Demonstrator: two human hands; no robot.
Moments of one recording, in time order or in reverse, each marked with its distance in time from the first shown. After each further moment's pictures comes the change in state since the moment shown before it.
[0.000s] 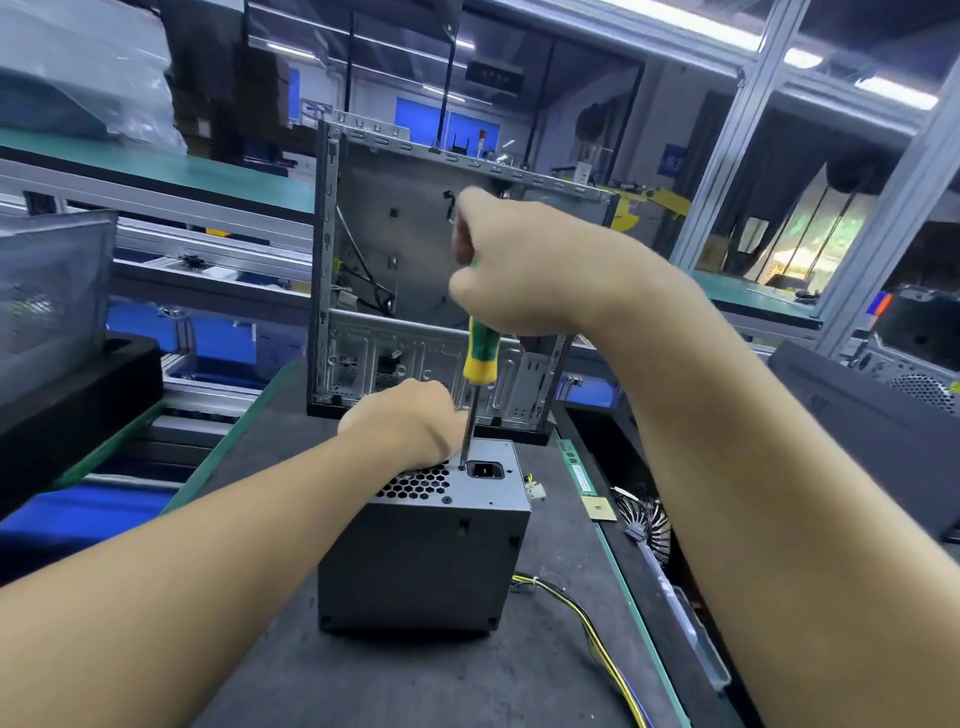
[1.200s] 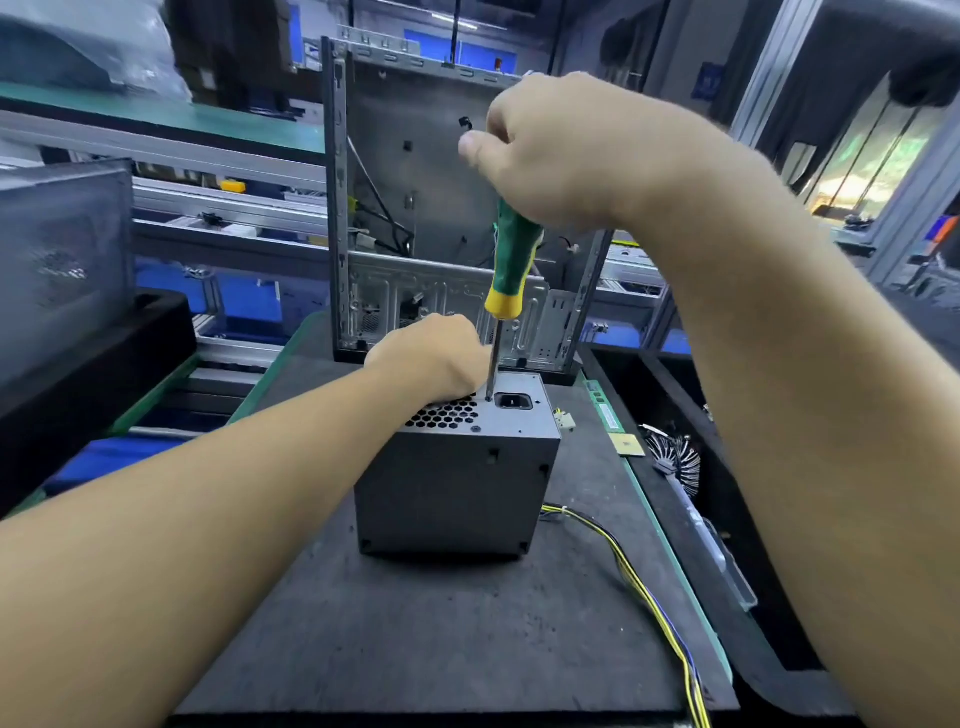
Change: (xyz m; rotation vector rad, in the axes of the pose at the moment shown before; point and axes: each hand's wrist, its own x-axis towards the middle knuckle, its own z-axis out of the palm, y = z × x) left_hand 0.006 -0.006 0.003 0.058 -0.021 0.100; right_hand 0.003 0.003 -0.002 -0.069 0.135 0.058
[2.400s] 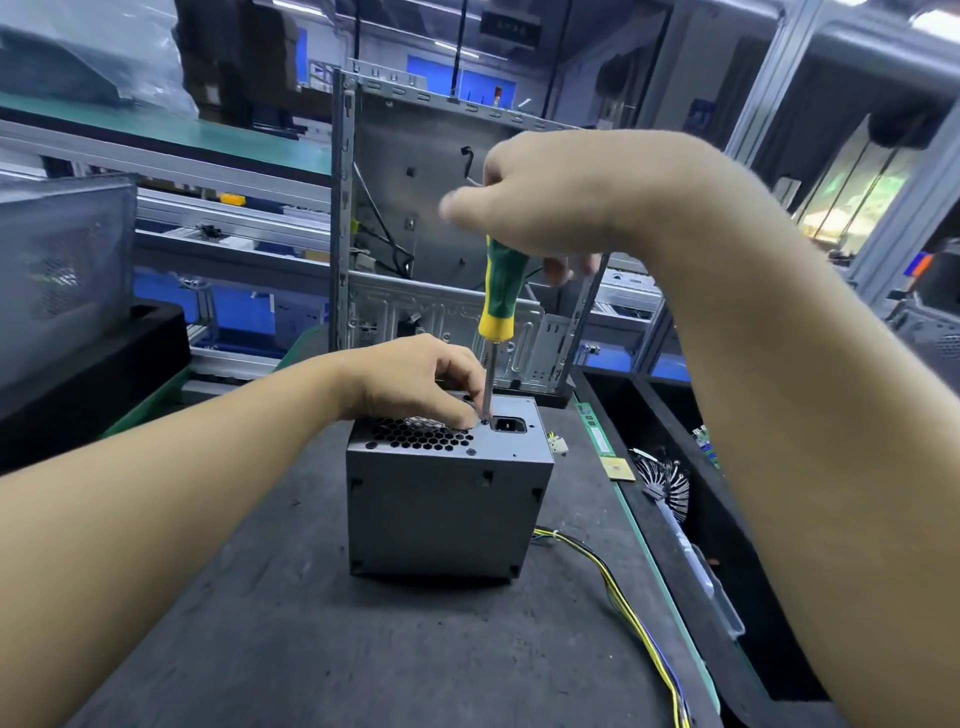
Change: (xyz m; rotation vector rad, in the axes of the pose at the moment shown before) left_hand -0.033 -0.028 -0.026 -0.561 -0.203 0.465; right_hand 0.004 -0.002 -0.008 0.018 -0.193 0.016
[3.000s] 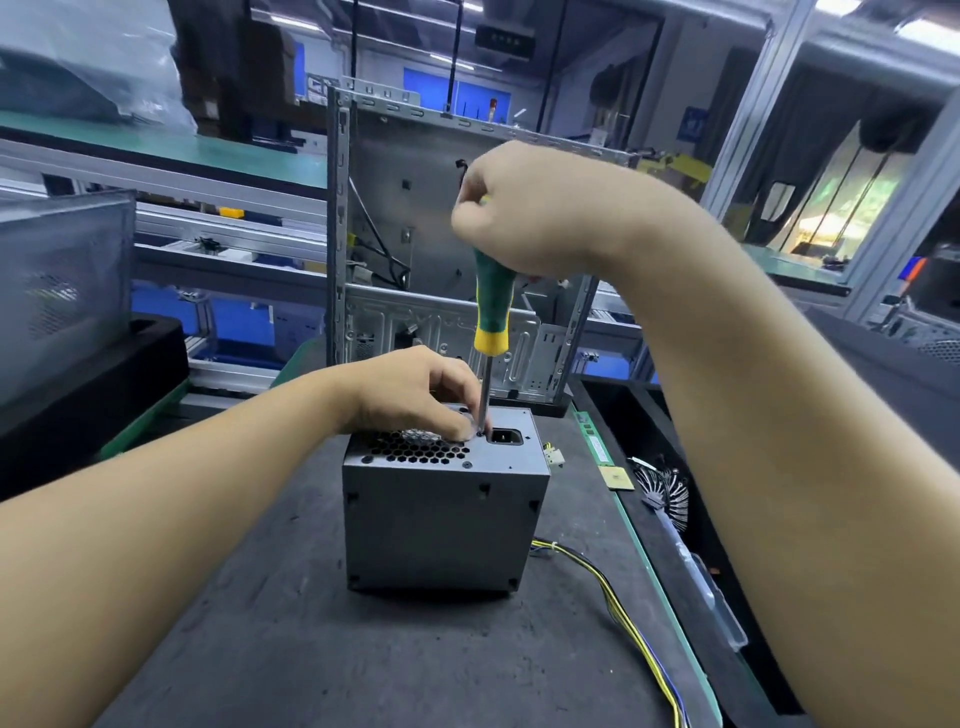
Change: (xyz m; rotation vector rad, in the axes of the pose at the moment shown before) left_hand -0.001 0.001 -0.002 -0.036 -0.021 -0.005; right_hand 0.005 -0.002 0.006 0.085 0.095 -0.054
